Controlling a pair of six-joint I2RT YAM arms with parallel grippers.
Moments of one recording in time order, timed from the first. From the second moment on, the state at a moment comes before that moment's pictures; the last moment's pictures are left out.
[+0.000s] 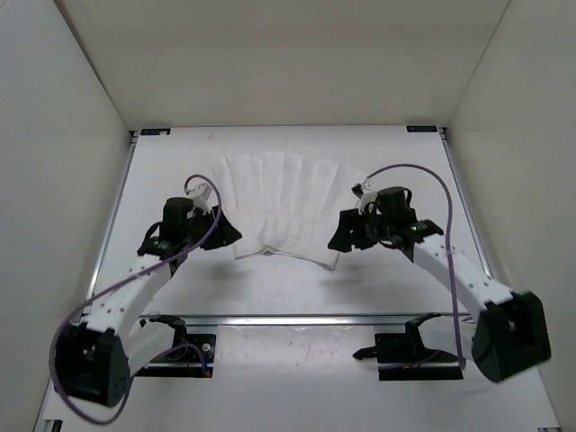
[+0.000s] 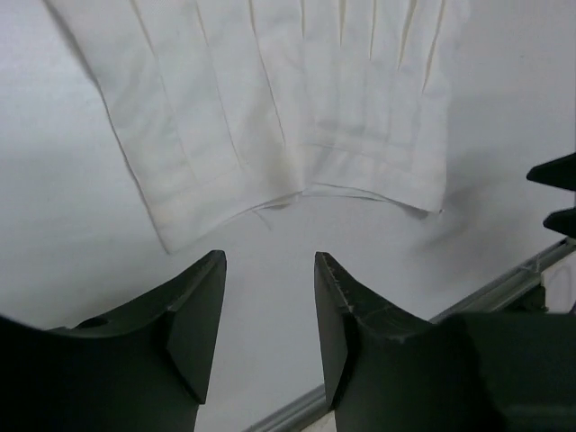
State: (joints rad) left arm -0.24 1.08 0.66 -0.23 0.35 -0.46; right arm 0.33 1.23 0.79 -0.35 -0.51 0.21
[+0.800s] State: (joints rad) left arm -0.34 1.22 0.46 -0.14 0.05 -0.58; right arm 0.48 1.31 0.58 -0.23 -0.27 0.58
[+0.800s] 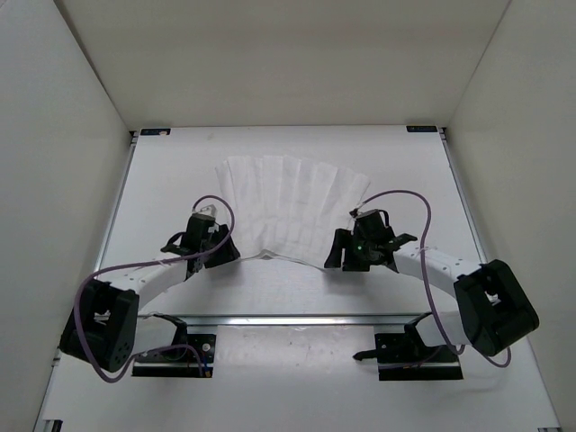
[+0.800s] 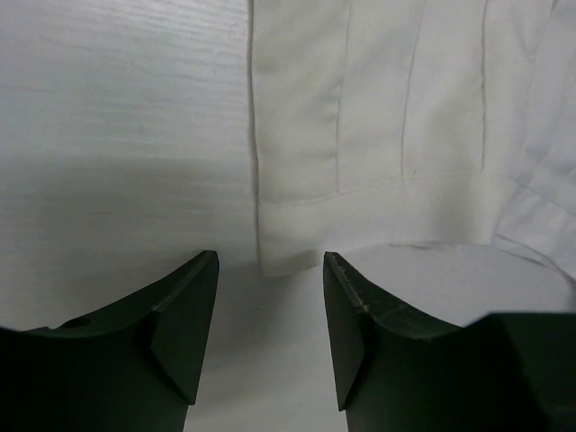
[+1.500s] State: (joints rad) left arm -0.35 1.29 0.63 -0.17 0.04 -0.53; right arm 0.41 1.34 0.79 -0.35 -0.30 0.48
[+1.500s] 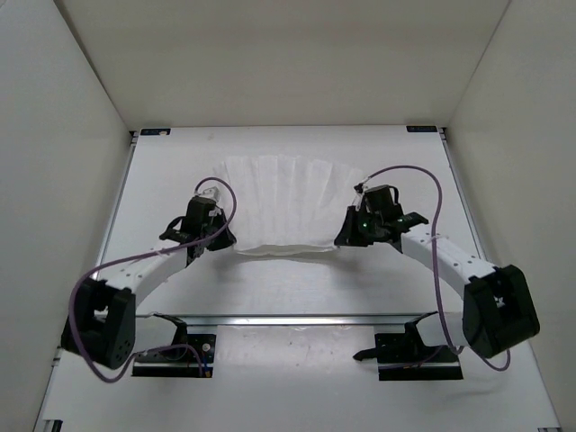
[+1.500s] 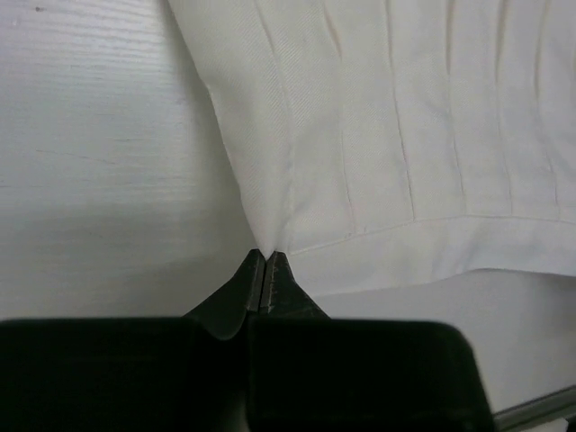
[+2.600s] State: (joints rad) left arm -0.12 1.18 0.75 -0.25 0.32 -0.69; right arm 0.14 1.45 1.06 -0.56 -0.67 0.45
